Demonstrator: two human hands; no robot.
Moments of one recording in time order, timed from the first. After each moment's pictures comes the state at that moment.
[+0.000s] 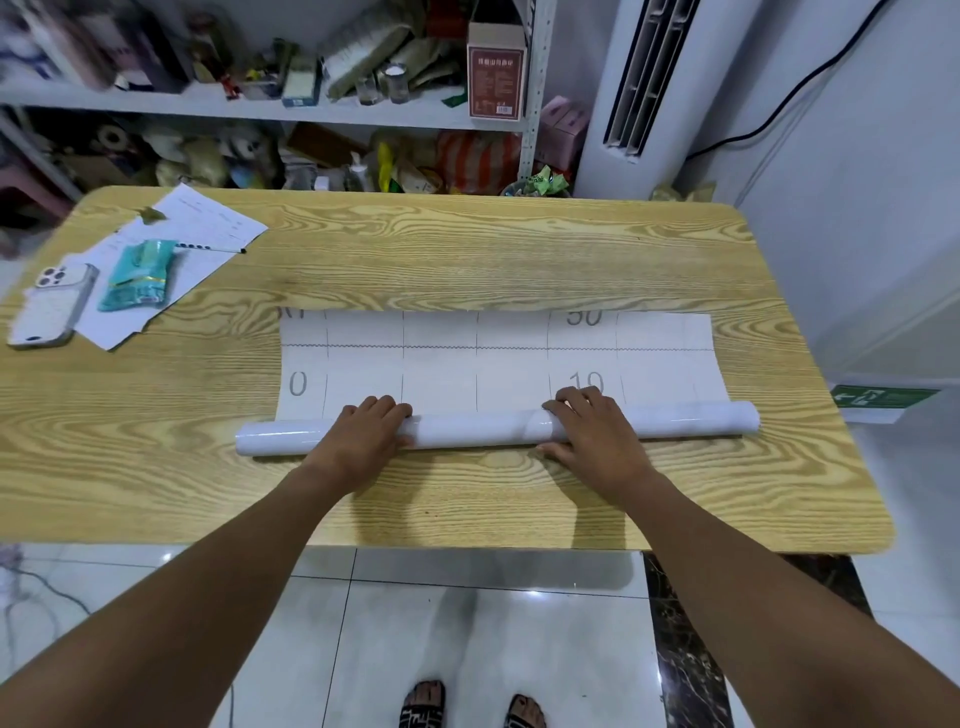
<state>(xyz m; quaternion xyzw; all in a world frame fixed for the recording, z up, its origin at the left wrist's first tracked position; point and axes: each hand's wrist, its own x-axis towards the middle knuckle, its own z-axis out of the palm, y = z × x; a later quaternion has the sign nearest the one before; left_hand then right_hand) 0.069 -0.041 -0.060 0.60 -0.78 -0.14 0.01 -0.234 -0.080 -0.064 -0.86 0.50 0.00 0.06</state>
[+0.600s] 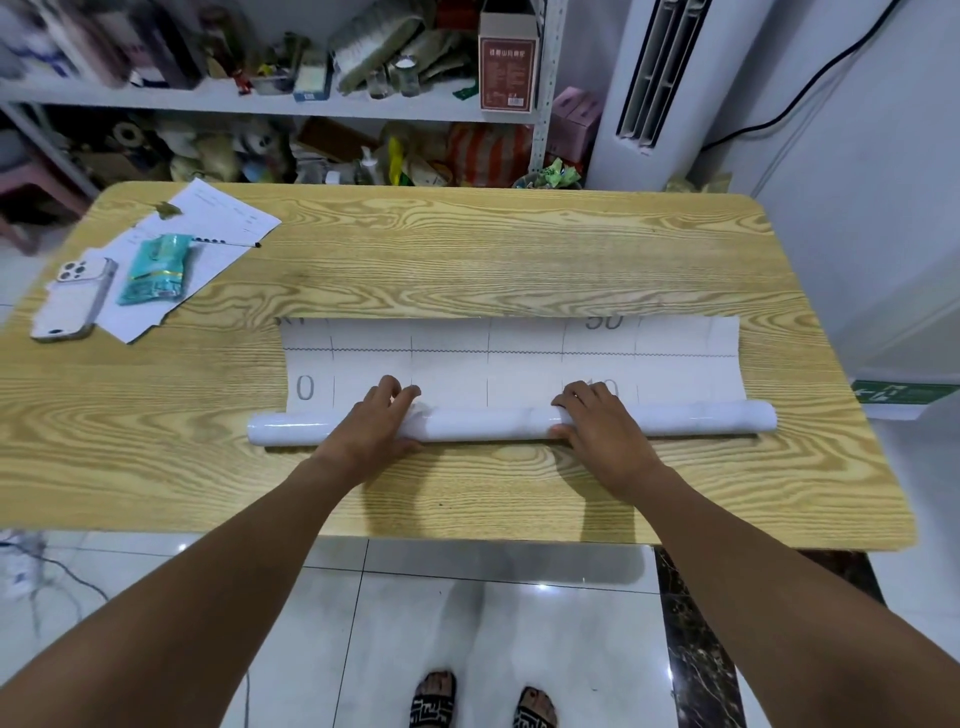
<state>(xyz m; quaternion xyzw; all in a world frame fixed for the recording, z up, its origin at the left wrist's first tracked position) 0.072 -0.042 -0.057 0.63 -0.76 -0.19 0.02 -0.226 -0.079 -0.067 -0.86 0.50 -0.04 0.11</state>
